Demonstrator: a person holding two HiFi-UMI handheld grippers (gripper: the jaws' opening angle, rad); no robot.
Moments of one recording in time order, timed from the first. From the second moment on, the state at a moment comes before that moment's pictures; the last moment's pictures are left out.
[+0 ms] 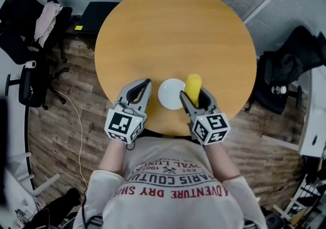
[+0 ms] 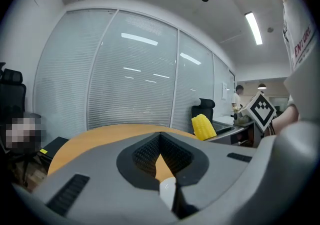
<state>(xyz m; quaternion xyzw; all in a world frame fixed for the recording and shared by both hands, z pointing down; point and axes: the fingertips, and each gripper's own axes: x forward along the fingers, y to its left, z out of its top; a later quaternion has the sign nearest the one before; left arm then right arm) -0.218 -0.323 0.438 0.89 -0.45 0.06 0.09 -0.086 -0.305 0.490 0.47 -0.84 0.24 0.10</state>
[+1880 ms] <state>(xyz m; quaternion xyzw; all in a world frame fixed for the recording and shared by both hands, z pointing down) -0.225 -0.334 0.559 0.89 -0.39 0.14 0.18 -0.112 -0.312 0.683 0.48 -0.74 0.37 0.28</state>
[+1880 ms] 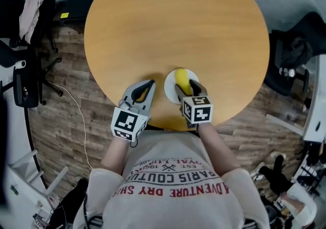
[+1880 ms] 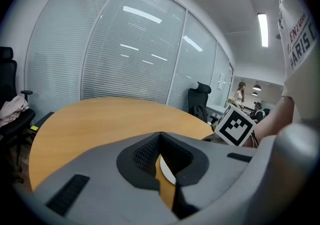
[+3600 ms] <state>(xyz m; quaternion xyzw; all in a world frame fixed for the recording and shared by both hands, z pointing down) -0.207 -0.342 0.394 0.93 -0.37 0.02 0.03 -0.084 -0.326 0.425 0.58 -0.81 0.09 0.03</state>
